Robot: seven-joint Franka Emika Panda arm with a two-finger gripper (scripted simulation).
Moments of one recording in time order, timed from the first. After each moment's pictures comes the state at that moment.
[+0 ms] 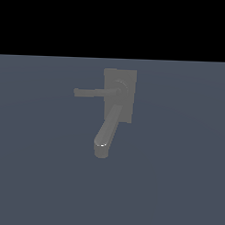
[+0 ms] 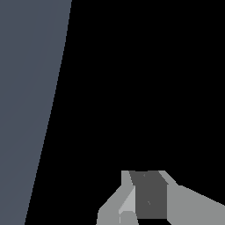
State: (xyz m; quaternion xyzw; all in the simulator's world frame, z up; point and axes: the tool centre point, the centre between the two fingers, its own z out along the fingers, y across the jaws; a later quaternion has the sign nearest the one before) arm -0.077 0.124 0.578 0.50 0.19 0.13 0.84
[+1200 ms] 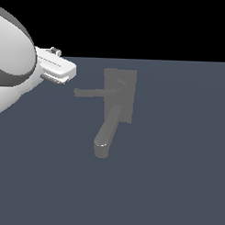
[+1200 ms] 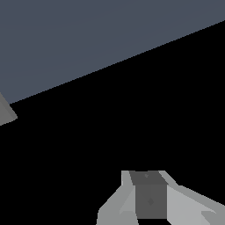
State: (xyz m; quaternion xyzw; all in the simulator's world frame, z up) arm 0.036 0.195 0.299 0.19 0.54 0.02 0.82
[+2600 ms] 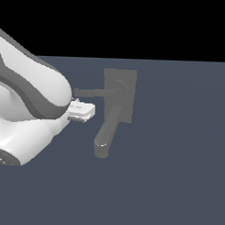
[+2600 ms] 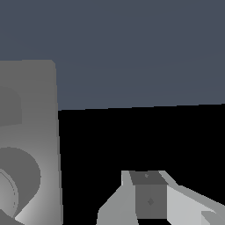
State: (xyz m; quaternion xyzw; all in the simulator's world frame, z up) arm 0.034 0.150 0.129 0.08 0.69 -0.05 0.72
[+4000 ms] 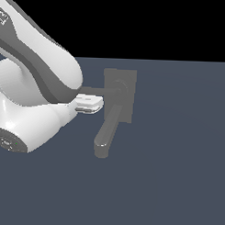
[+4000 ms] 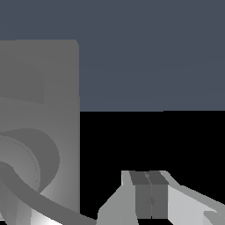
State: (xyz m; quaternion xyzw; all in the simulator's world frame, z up) arm 0.038 0.121 0.153 0.08 0.70 -0.08 0.70
